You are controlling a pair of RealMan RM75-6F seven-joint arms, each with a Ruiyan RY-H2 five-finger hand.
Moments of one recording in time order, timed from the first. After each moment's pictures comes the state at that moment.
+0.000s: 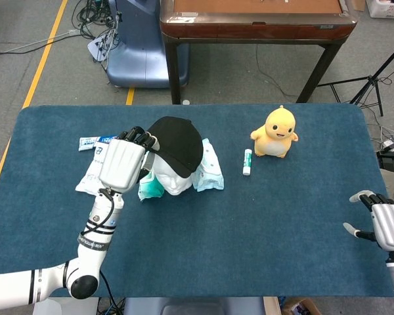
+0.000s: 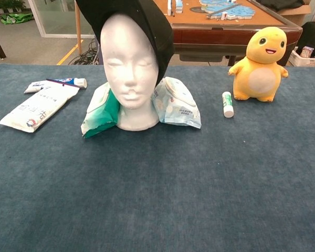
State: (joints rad) left arm -0.79 -1.48 -0.46 -1.88 1.15 1.33 0.81; right arm 0.10 -1.07 0.09 -1.60 -1.41 1.40 -0.02
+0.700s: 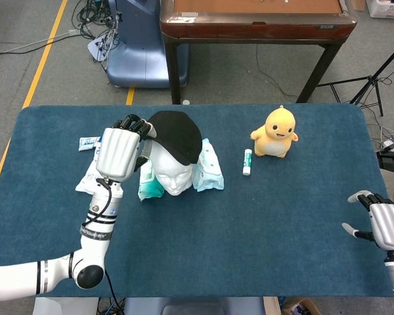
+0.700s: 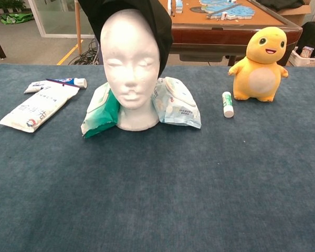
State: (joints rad) left arm -0.85 -1.50 -0.50 -1.80 1.10 1.38 0.74; right arm 0.11 -1.07 0.09 -1.60 -1.40 1.39 -0.03
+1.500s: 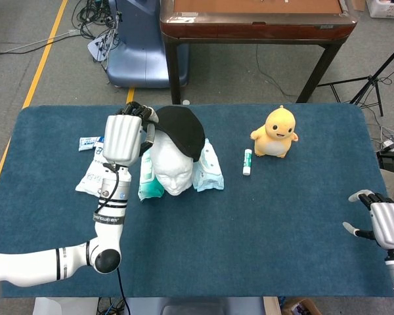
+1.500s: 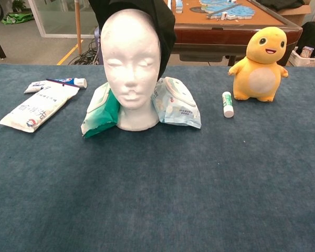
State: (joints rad) left arm -0.96 -1.58 -0.56 -1.67 0.96 1.40 0.71; right arm 0.12 -1.07 0.09 -1.60 -1.39 1.38 -0.02
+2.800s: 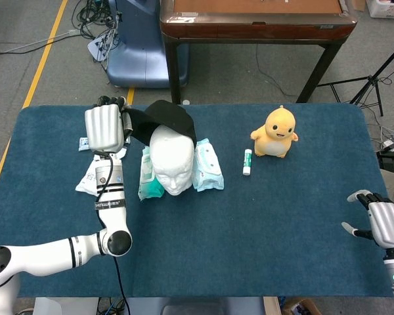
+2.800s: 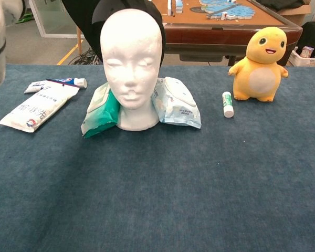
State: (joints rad) left arm -1.03 -1.64 -0.62 -1.50 0.73 1.52 0.85; right arm 0.12 -1.07 0.09 -1.60 -1.38 1.37 -0.04
